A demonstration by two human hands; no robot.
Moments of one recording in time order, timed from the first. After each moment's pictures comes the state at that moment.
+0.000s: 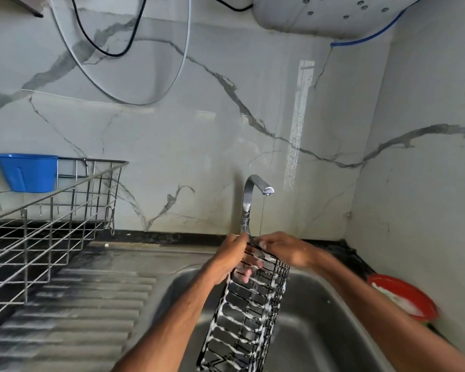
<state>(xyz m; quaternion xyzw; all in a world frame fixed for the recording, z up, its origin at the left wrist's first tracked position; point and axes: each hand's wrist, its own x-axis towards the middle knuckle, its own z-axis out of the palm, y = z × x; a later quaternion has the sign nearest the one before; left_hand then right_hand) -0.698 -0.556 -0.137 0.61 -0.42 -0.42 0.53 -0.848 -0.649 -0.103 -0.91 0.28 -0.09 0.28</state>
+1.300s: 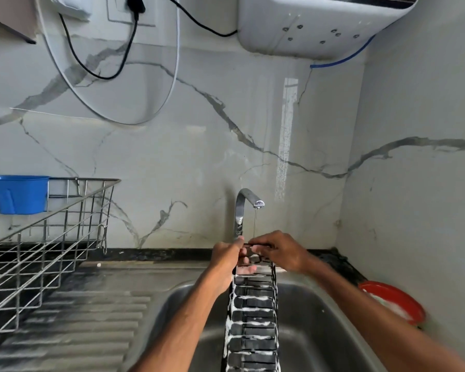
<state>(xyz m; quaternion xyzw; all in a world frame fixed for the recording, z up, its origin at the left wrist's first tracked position) -0.710 -0.572 -0.121 0.53 -0.28 -0.40 0.70 -0.847 -0.667 -0.098 -0.93 0.23 -0.22 0.18</state>
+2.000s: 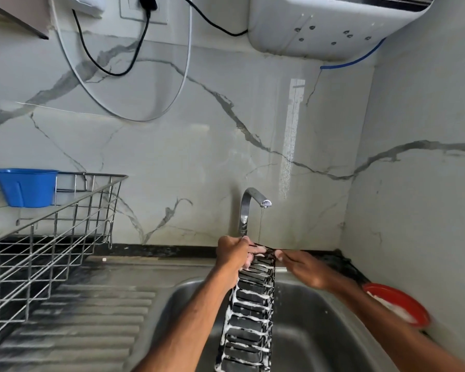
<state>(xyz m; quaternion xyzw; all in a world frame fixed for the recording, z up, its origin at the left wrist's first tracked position) -0.716 -0.567 -0.114 0.57 -0.30 -0.34 0.69 -0.886 -0.678 -0.132 -0.90 0.28 -0.19 0.27</state>
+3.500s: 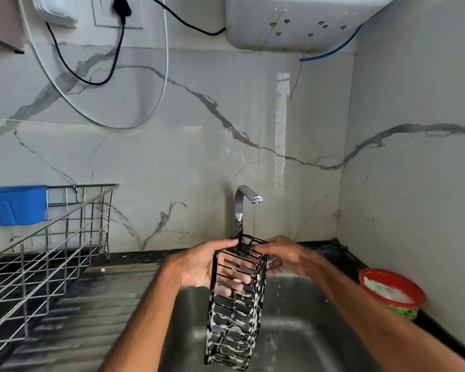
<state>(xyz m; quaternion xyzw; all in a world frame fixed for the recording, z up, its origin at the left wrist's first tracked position) -0.652 -0.513 -0.092 0.54 -0.44 -0.63 0.35 -0.847 -0.671 -0.121 -0.72 0.34 -0.18 0.57</state>
